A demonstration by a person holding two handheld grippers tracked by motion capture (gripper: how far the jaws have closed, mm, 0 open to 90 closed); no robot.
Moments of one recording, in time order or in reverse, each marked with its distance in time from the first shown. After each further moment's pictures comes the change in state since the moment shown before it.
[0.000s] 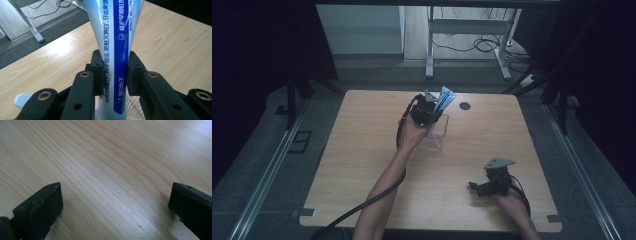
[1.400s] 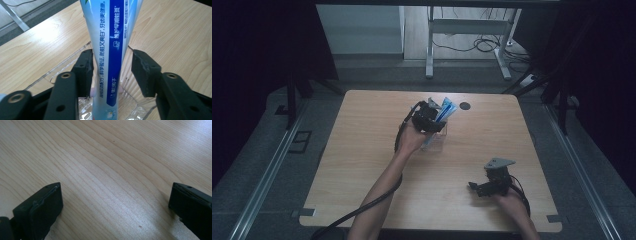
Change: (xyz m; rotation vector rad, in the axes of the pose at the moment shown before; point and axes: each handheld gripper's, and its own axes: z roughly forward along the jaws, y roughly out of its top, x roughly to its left) left arm -0.012 -0.010 0.001 0.089 -0.074 0.034; right arm 0.000 0.000 0.000 0.000 0.000 0.000
